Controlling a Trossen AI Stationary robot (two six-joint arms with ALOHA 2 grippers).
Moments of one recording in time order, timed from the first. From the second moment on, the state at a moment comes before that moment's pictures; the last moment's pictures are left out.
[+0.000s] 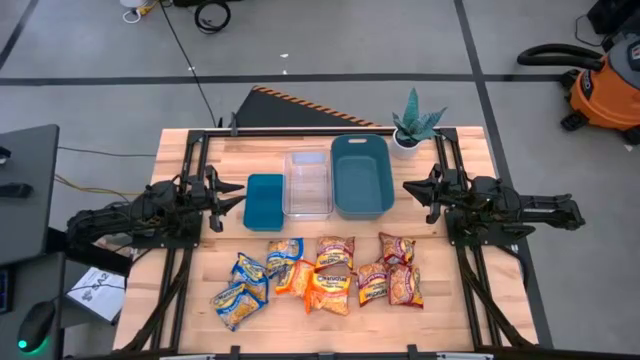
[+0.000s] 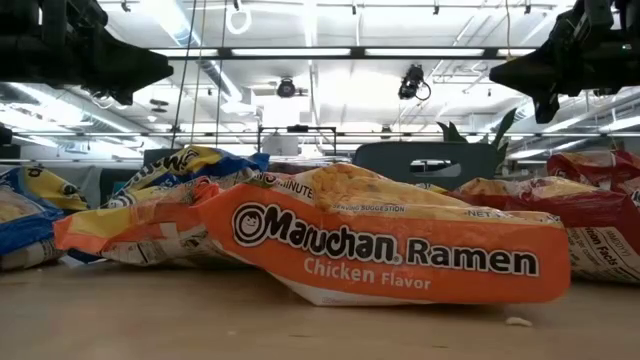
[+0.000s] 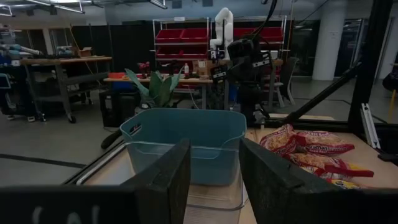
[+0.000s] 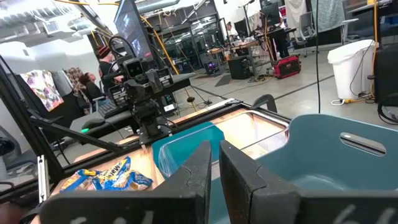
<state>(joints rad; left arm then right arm) 0.14 0.04 0.11 0.03 -0.09 0.01 -0.05 0.06 0.12 0.01 0.23 0.28</state>
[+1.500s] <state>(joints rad) 0.14 0.04 0.11 0.16 -0.16 -0.45 -0.05 0.06 0.12 0.14 0.28 0.37</state>
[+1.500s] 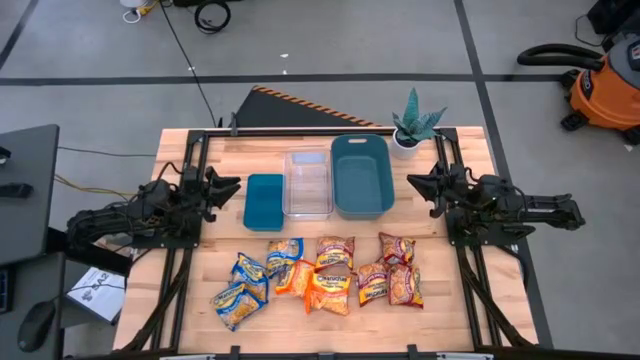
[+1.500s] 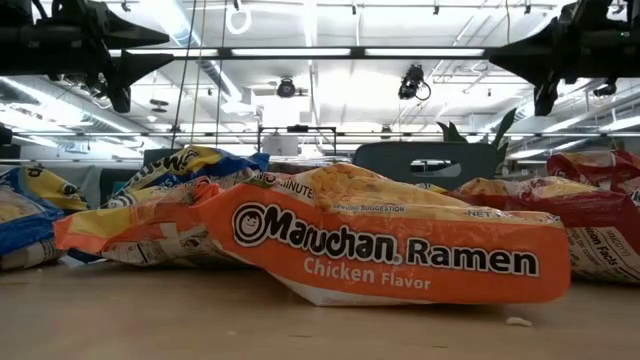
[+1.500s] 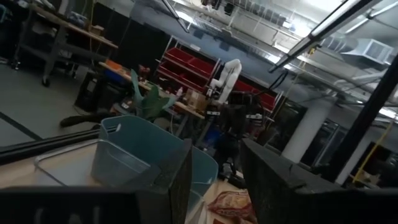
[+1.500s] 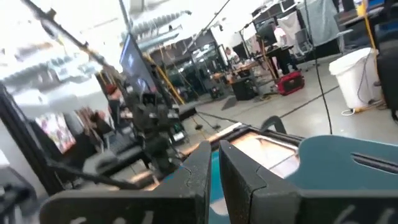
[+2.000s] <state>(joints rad) 0.14 0.04 0.11 0.17 -0.16 -0.45 -0.06 0.43 0.31 0.01 0.06 0.39</state>
